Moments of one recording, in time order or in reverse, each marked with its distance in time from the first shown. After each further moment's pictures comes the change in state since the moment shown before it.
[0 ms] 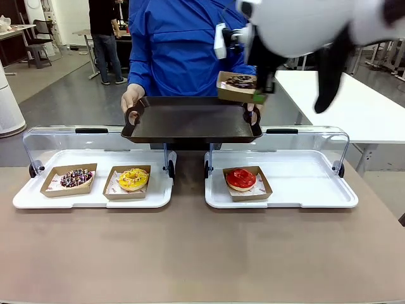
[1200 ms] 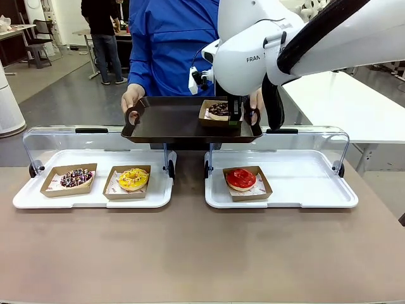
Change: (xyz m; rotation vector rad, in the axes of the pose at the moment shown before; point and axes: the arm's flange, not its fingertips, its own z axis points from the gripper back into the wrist) left arm 0.000 0.000 0.000 0.000 0.000 0.000; right arm 0.040 -0.024 -0.111 0.085 0.038 0.076
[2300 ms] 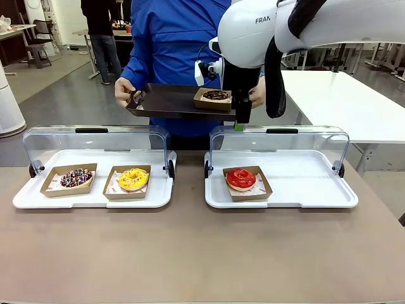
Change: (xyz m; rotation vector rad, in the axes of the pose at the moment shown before) left arm 0.000 0.000 0.000 0.000 0.000 0.000; right arm -0.020 0.007 0.028 0.181 -0.037 0.005
